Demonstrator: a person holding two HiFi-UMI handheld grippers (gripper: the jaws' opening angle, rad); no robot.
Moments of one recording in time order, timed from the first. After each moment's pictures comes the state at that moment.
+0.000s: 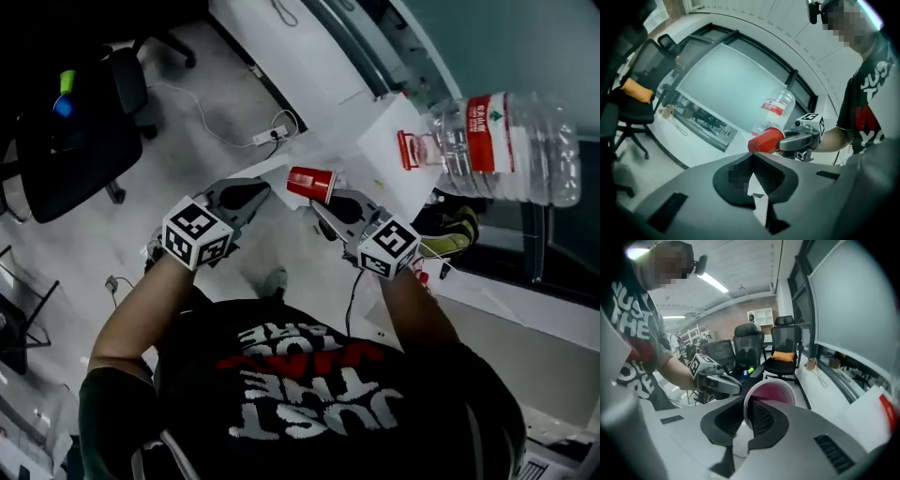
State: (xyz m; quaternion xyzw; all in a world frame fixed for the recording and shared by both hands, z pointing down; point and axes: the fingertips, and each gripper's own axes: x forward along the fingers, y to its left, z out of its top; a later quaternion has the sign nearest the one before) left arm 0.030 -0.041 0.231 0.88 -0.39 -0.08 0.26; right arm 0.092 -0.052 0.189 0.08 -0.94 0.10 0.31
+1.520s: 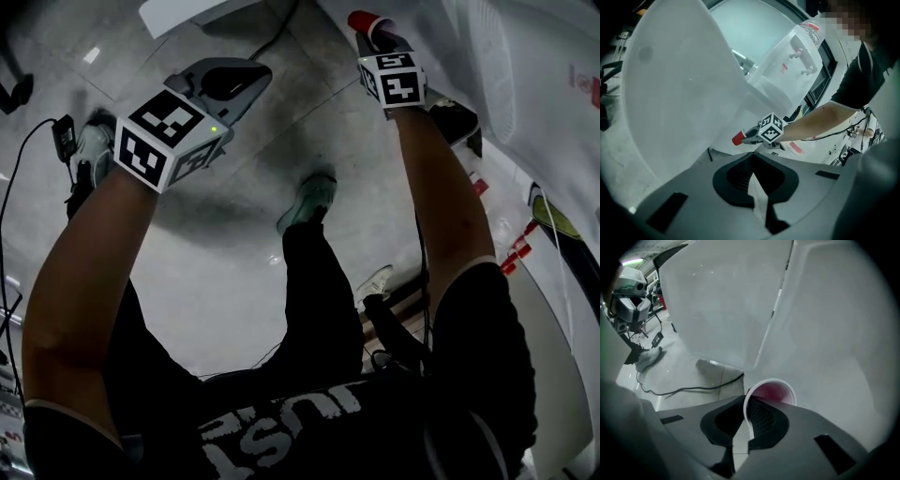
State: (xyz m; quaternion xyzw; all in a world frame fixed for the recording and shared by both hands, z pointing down) left arm 0.156 -0.043 0.818 0.85 -0.35 0.09 0.37; right arm 0.288 -0.199 0.945 0.22 -0.80 0.07 0.56
